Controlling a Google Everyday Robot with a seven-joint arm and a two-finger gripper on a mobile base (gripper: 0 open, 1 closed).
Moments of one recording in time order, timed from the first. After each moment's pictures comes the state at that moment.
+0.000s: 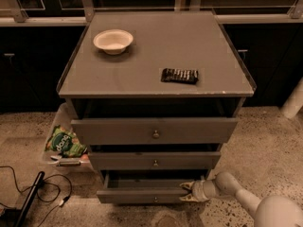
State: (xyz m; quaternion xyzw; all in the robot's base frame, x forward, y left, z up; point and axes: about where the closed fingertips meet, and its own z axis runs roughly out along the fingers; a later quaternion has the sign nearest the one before) arm 0.546 -0.197 0.160 -0.69 0.61 0.17 0.34
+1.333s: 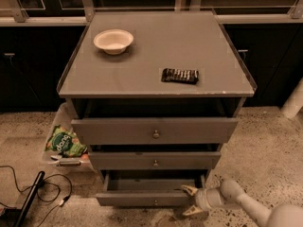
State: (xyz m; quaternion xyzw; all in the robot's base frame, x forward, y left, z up) arm 0.499 -0.200 0.156 -0.70 0.60 0.20 0.34
